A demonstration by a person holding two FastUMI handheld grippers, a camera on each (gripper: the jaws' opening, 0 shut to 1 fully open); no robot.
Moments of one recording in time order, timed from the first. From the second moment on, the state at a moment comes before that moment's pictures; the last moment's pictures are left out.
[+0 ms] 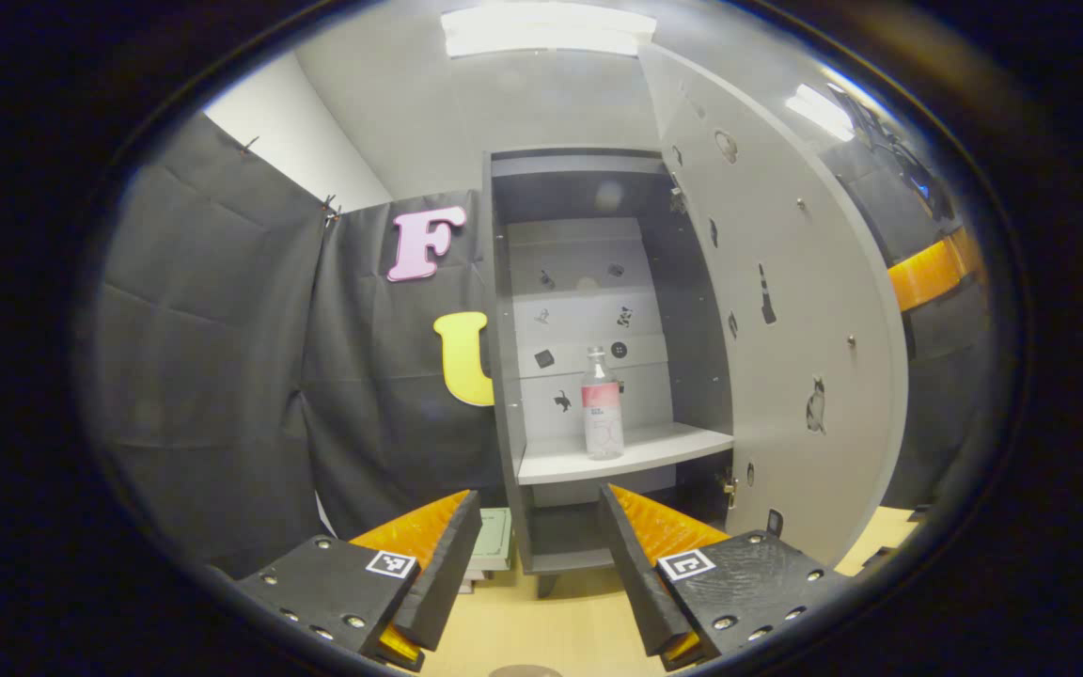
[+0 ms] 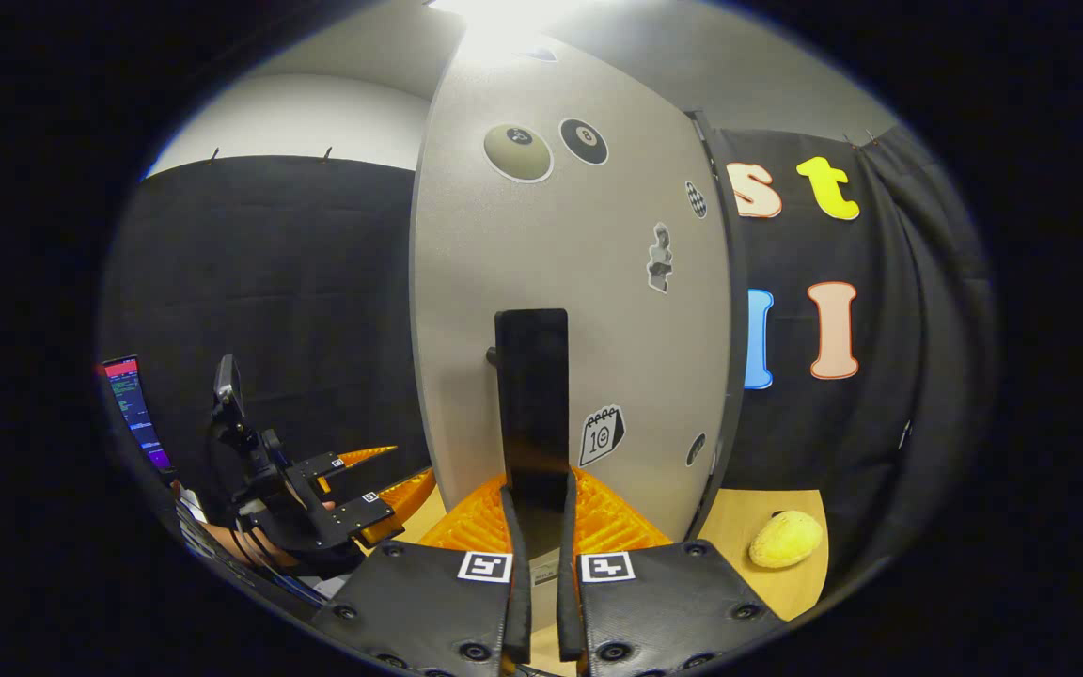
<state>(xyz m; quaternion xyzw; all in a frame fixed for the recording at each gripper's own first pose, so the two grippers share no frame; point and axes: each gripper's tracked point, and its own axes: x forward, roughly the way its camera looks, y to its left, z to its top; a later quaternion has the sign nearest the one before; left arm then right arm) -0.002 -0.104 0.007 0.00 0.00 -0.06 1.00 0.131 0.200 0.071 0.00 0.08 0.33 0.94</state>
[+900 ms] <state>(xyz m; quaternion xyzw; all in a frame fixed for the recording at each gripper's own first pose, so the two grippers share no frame) -0.016 -0.168 0.016 0.00 0.00 -0.07 1.00 0.148 0.147 0.069 0.01 0.06 0.27 0.96</state>
